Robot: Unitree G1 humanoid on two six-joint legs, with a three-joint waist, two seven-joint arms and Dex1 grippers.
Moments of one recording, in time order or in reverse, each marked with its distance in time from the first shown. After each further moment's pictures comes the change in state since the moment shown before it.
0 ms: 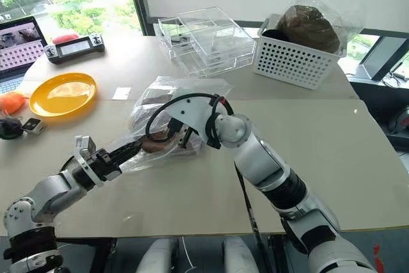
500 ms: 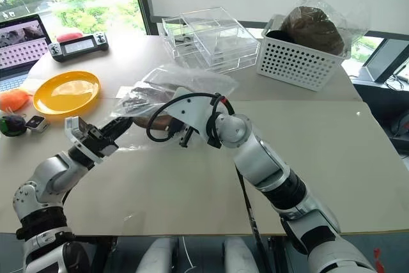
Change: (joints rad) left arm -0.248 -0.128 0.162 0.106 0.006 -0.062 0.078; right arm 0.003 0.001 0.000 -0.002 -0.033 0.000 0.003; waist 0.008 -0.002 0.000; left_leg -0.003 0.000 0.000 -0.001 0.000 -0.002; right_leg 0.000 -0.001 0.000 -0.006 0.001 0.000
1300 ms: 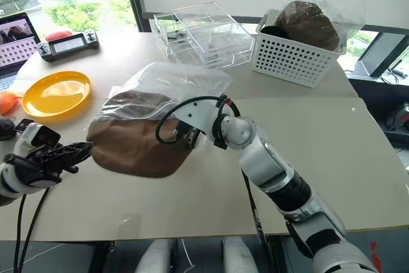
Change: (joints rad) left arm 0.326 0.878 -0.478 0.010 0.001 0.366 -1.158; right arm 0.034 -0.039 -0.002 0.024 -0.038 -0.065 0.018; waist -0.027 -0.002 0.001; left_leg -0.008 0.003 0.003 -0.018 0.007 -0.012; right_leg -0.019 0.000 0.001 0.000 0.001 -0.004
